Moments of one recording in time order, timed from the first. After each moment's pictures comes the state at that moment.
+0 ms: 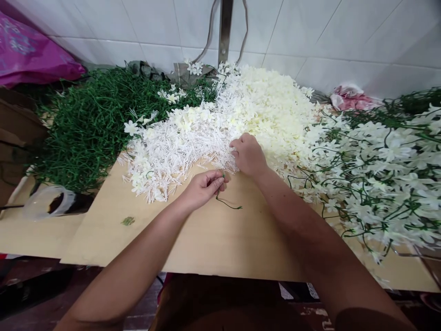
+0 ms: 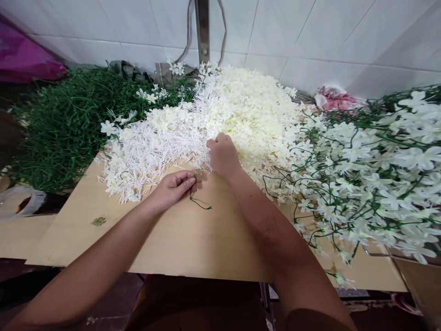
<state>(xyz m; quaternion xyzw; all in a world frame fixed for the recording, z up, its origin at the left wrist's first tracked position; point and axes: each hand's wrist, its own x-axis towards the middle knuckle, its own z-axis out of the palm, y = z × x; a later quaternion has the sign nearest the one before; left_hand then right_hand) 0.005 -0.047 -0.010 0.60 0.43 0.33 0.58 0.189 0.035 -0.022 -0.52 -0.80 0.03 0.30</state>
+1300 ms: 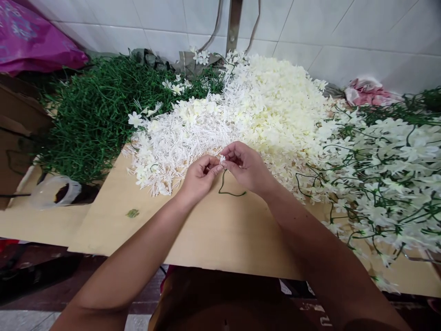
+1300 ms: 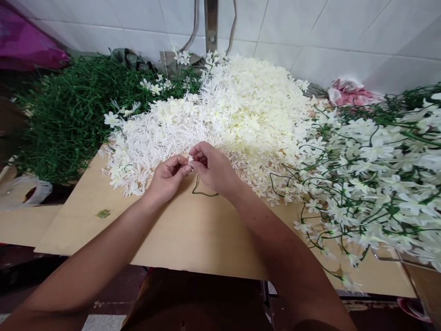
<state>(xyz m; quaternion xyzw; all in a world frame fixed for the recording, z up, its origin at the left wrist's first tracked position) 0.003 -0.042 -0.012 0.58 0.47 0.48 0.45 0.158 -0.022 0.010 -0.40 -0.69 0.43 0.41</state>
